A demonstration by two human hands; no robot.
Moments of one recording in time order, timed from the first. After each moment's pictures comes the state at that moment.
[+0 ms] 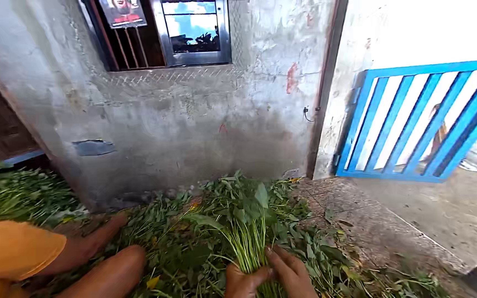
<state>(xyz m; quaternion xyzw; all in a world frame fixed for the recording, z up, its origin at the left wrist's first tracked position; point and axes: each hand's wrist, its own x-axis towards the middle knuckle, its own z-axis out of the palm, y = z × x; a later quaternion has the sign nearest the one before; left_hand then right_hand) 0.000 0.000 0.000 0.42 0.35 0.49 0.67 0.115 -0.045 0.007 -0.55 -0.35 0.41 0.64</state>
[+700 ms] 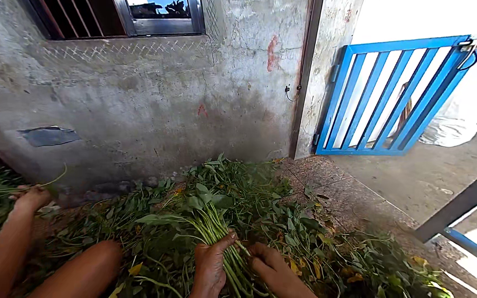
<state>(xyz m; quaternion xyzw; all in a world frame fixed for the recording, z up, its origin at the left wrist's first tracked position) -0.002 0.034 -0.012 0.33 0.42 0.50 0.68 0.148 -0.050 -0.056 -0.55 -0.56 0.42 0.46</state>
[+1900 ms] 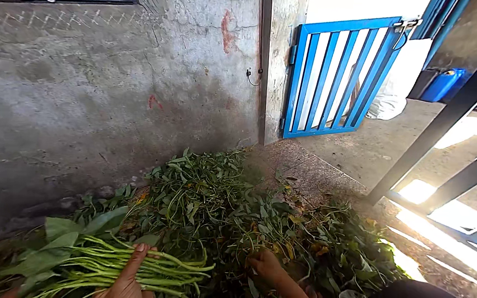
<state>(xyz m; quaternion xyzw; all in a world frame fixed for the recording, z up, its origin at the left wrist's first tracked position) -0.028 0.059 -0.004 0.34 0.43 0.66 0.52 0.225 -0.054 -0.186 -0.75 -0.37 0.45 0.30</state>
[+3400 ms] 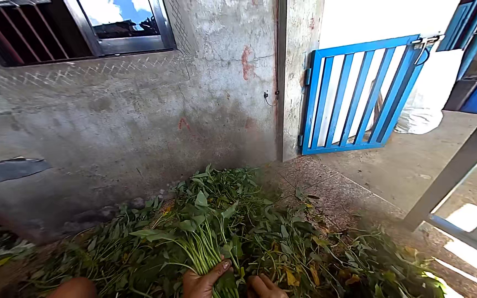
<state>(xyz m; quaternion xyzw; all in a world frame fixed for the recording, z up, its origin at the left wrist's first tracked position) -0.006 0.031 -0.024 0.43 0.40 0.47 0.66 0.115 -0.072 -0.100 -0.71 -0.53 0.04 0.45</state>
